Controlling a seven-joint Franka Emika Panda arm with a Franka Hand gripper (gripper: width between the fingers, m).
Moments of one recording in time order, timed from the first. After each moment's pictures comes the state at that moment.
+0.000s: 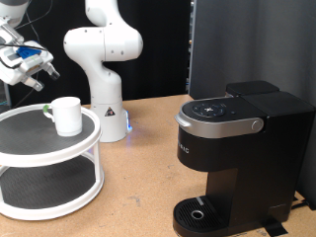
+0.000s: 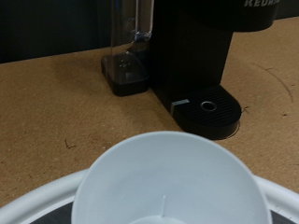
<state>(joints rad) -0.15 -0.80 -0.94 -2.72 0.20 1.85 -1.25</state>
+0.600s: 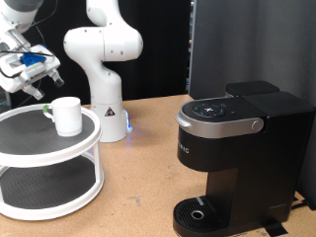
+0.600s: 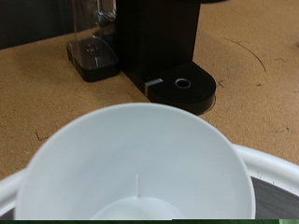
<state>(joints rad) -0.18 -0.80 -0.90 -2.79 0.20 2.00 -1.15</state>
